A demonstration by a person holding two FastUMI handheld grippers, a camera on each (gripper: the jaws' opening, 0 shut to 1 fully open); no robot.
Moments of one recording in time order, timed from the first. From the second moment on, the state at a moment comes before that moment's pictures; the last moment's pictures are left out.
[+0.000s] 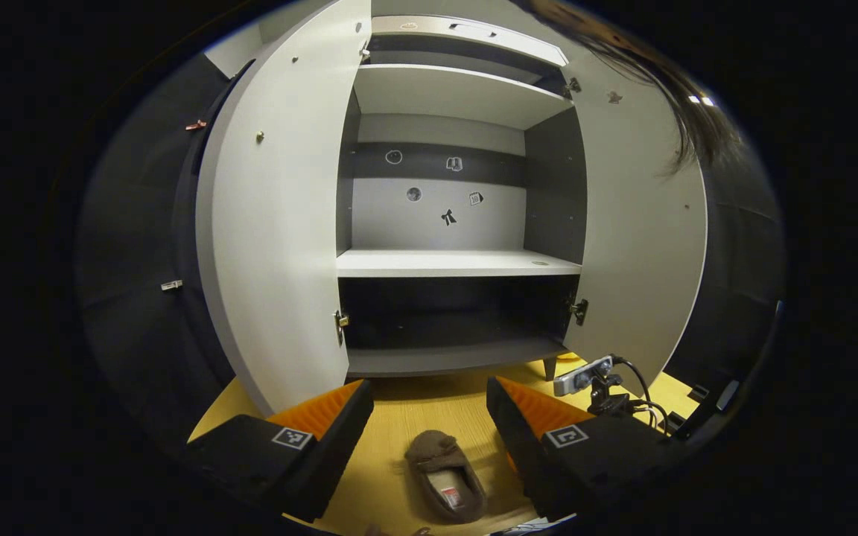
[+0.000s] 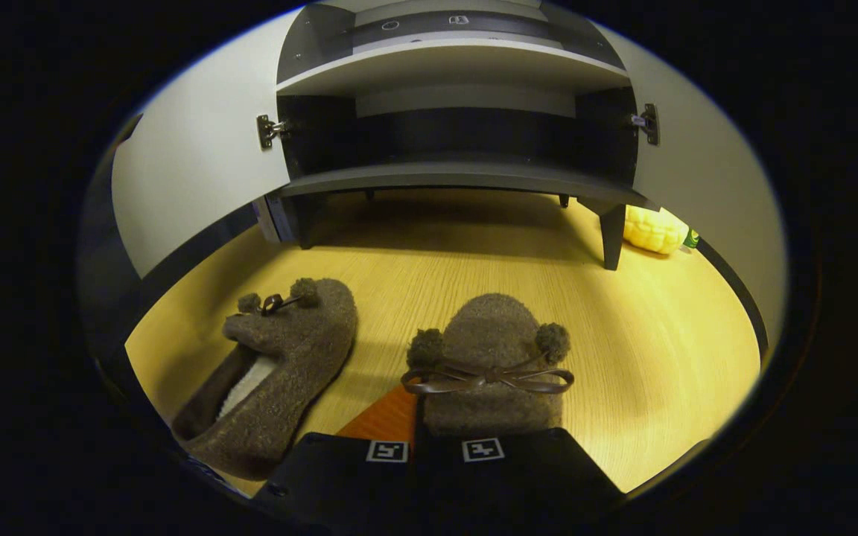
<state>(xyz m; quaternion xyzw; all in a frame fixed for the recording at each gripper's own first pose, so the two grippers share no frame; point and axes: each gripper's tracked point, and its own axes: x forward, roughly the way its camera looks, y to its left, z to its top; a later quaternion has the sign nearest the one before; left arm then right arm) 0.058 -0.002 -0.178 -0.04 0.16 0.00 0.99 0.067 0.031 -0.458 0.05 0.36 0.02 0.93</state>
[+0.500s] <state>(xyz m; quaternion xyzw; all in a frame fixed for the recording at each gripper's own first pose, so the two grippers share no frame) 0.048 0.002 -0.151 -0.05 0.14 0.01 0.99 0.081 0.027 -0.376 0.05 0.32 0.06 0.95</state>
